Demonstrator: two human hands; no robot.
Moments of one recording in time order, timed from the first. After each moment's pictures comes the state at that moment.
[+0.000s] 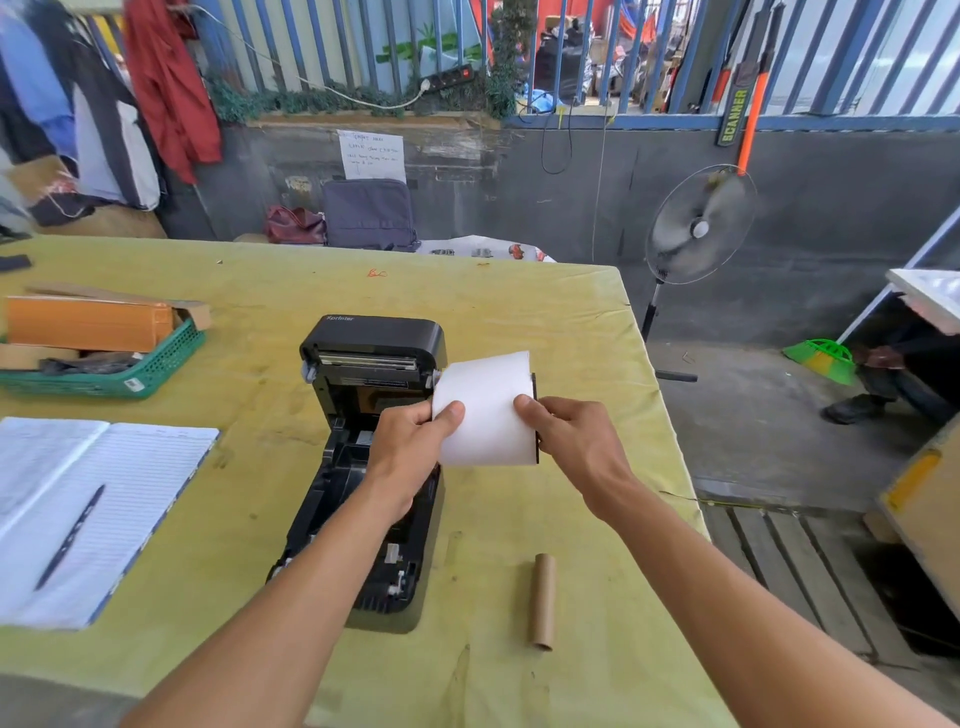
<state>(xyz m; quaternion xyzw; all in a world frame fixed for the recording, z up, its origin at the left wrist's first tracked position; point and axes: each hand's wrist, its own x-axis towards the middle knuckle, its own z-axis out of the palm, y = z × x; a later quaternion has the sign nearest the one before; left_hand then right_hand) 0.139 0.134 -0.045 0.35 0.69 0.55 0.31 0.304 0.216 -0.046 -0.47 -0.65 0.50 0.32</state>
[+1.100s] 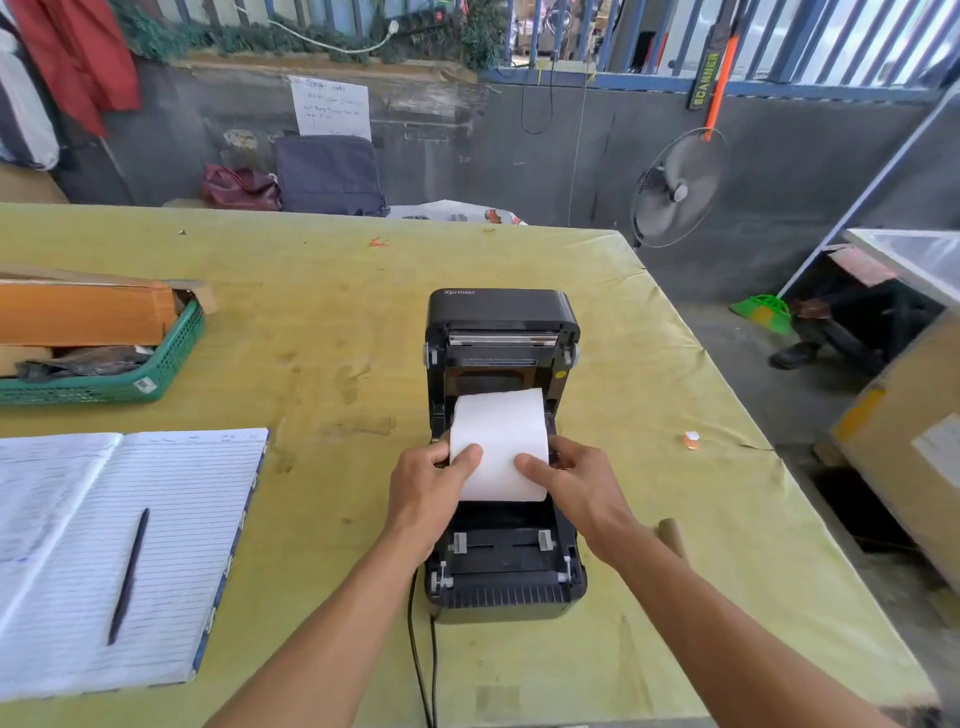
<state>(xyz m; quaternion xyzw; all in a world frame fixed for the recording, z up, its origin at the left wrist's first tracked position) -0.027 0.070 -0.121 0.39 0.68 0.50 0.37 0.141 0.119 -0.109 -0.53 -0.59 0.52 0.31</state>
